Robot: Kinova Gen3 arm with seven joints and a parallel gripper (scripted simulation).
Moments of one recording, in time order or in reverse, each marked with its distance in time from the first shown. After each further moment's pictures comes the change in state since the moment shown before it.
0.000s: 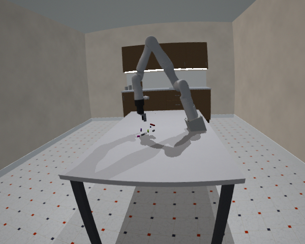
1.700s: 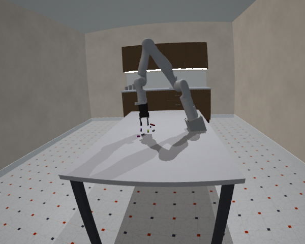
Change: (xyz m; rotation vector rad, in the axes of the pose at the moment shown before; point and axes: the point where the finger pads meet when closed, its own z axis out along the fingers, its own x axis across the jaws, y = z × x) arm 0.036 0.009 0.032 0.038 -0.007 2.068
